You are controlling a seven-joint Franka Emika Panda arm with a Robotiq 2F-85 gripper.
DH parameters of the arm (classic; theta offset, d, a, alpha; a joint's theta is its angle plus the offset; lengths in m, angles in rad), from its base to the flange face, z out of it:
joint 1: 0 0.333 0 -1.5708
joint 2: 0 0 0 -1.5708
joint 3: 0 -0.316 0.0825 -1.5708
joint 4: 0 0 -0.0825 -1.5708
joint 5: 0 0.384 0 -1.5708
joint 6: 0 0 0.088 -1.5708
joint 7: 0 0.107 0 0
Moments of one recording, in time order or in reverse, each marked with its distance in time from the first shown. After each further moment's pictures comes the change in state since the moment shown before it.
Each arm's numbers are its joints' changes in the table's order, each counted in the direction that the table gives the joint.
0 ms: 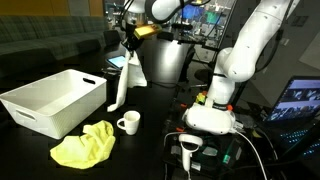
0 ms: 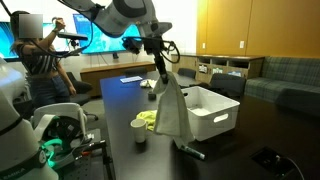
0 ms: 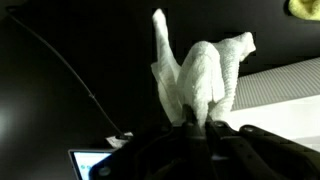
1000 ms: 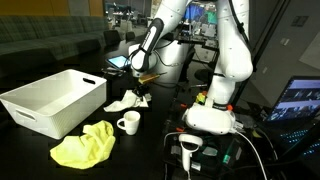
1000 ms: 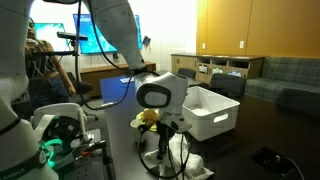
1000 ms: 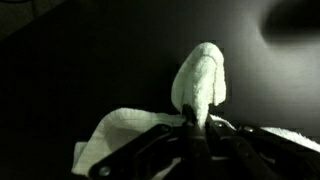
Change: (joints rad) arm -0.080 0.667 0.158 -0.021 0.522 -0.364 -0.492
